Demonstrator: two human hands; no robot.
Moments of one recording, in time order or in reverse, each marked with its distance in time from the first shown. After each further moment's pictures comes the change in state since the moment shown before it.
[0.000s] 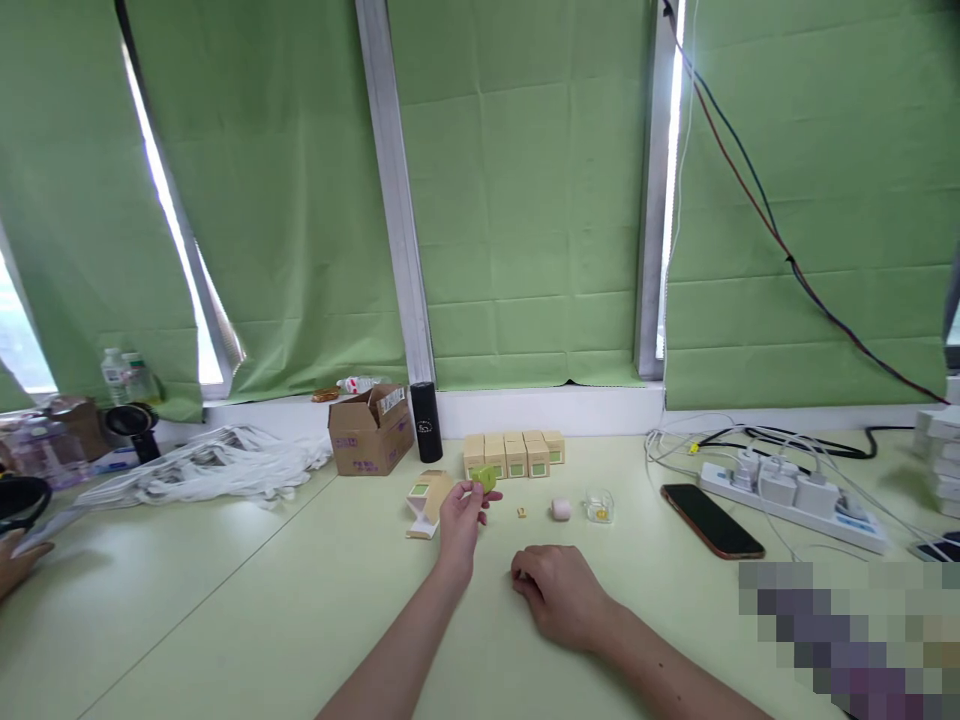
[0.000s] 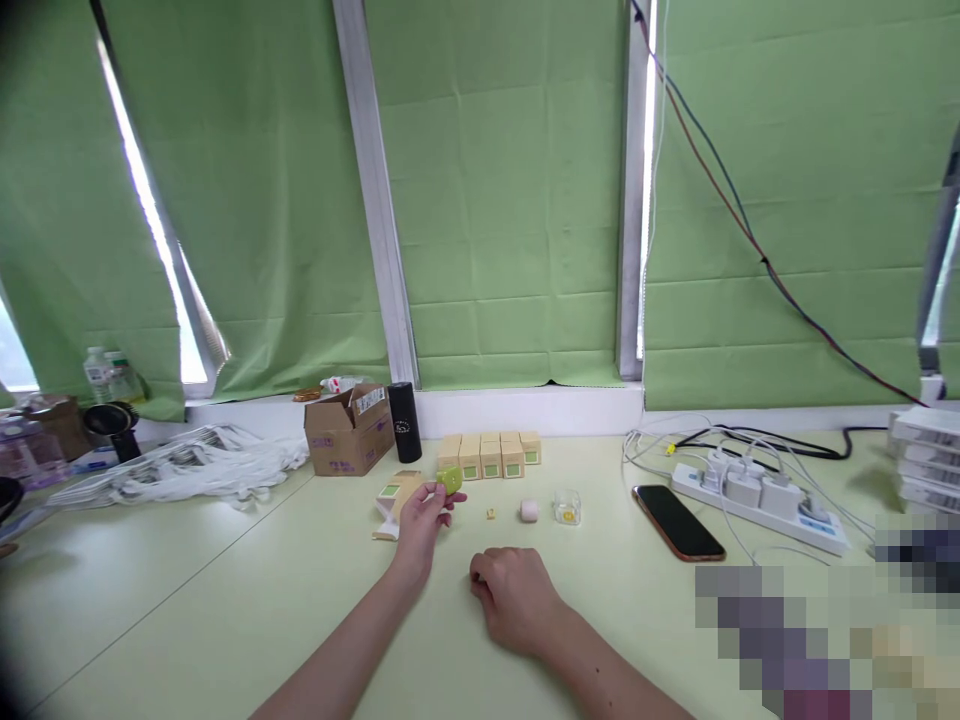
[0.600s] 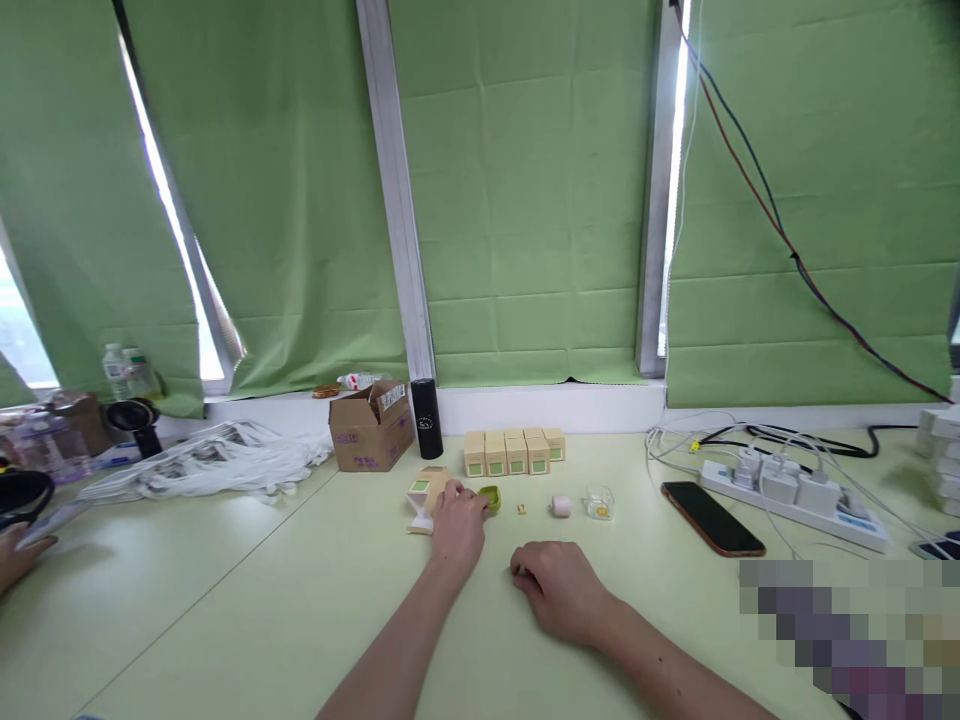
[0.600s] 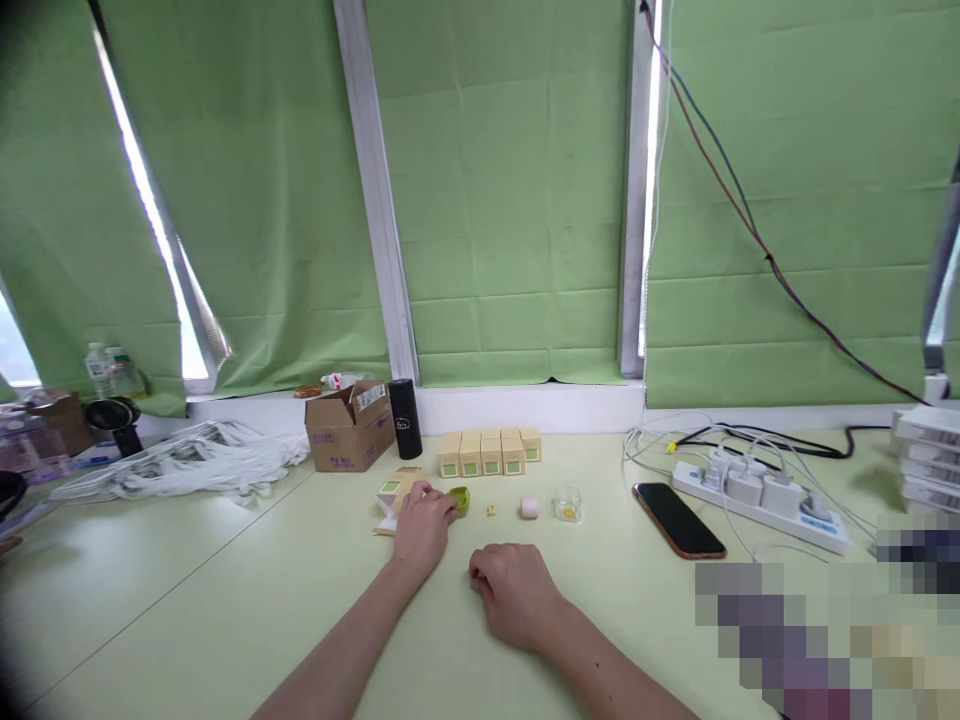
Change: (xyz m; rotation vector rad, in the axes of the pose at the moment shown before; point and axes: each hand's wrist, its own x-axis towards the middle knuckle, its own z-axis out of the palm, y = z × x) left_hand 0.013 -0.017 -0.022 1.174 -0.238 0.374; right_hand 0.002 0.001 -0.004 0.031 -0.102 0.047
